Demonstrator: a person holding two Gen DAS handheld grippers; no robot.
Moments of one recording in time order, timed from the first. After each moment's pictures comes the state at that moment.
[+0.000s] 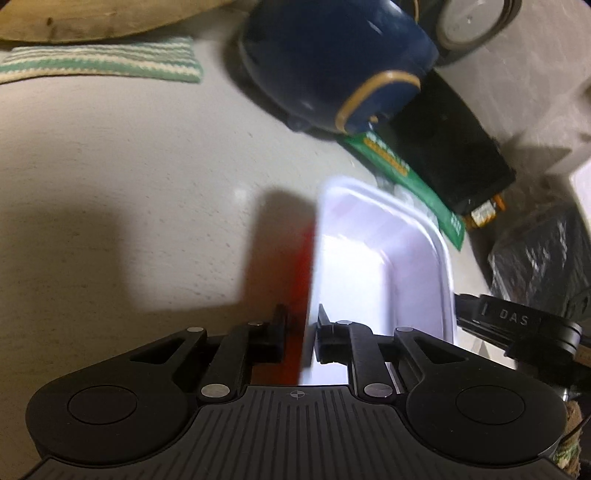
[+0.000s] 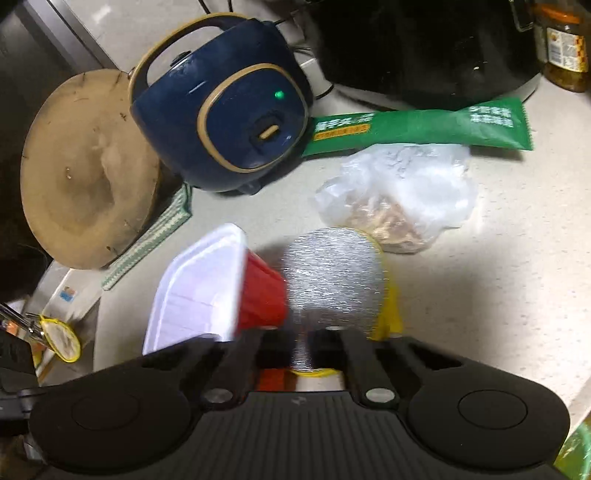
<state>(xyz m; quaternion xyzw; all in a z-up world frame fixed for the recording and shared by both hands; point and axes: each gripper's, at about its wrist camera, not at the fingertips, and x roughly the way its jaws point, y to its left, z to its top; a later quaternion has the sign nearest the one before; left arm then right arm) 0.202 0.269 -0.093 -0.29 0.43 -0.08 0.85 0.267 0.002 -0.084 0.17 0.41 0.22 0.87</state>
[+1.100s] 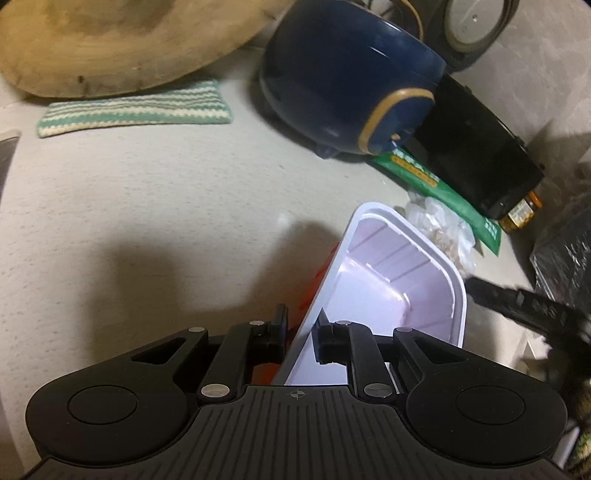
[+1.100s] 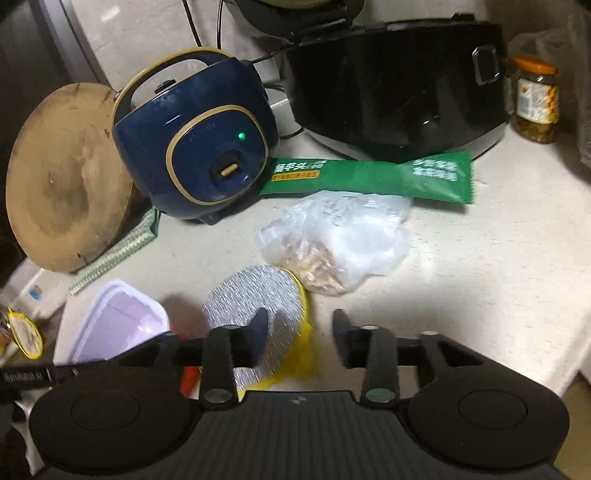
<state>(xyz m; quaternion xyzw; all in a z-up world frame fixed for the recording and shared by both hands) 0.194 0.257 -0.072 -0.21 0.43 -0.01 0.88 0.277 -0.035 -0.087 0.13 0.37 0.19 0.90</state>
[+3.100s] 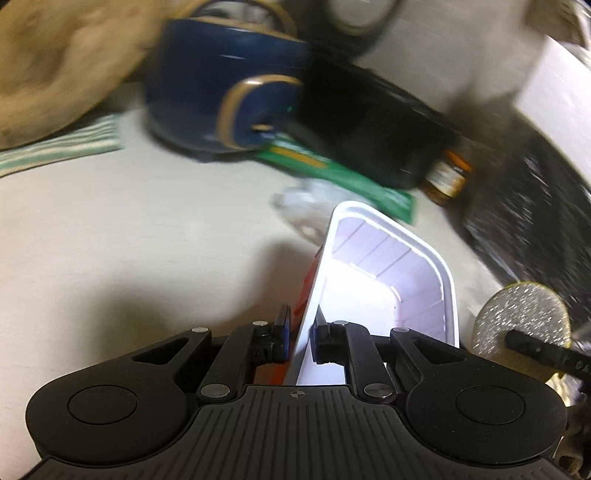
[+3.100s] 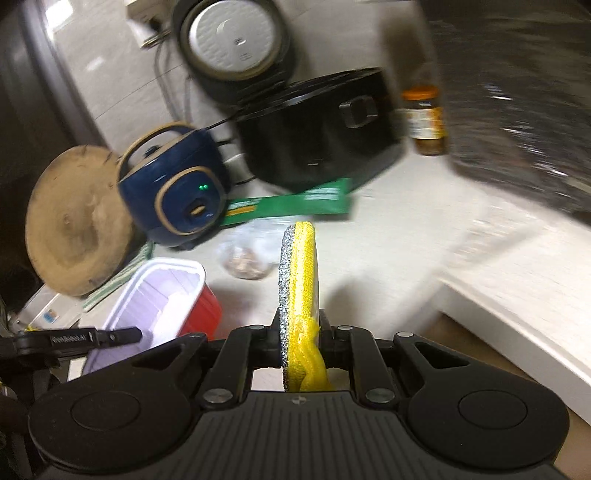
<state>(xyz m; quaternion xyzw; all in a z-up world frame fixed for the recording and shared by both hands) 0.171 0.144 -0.037 -0.15 0.39 -0.09 0.90 0.137 -0.173 -0.060 0.18 0.32 0.13 0.92</state>
